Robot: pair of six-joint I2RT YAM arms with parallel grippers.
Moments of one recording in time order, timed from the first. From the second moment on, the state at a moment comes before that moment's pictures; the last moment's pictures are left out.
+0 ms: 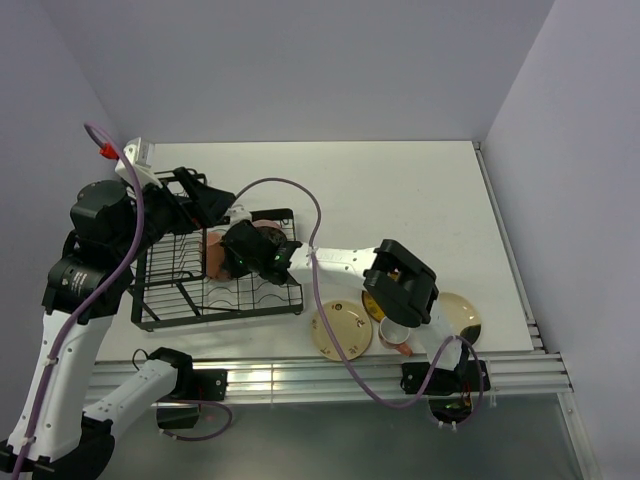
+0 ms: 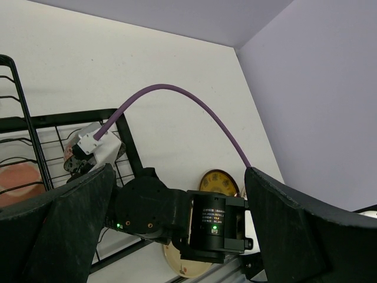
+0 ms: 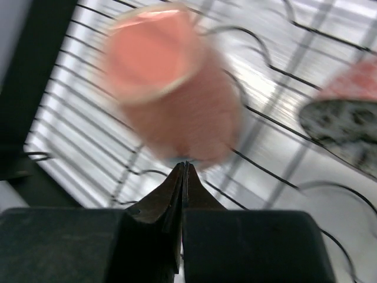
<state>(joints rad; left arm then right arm) -0.30 0.87 1.36 -0.70 0.20 -0.57 1.10 2.11 1.57 -0.08 0.17 0.58</state>
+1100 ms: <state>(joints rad) -0.30 0.86 1.33 -0.69 0.25 -0.58 0.97 1.97 1.50 0.02 -0.17 0.60</state>
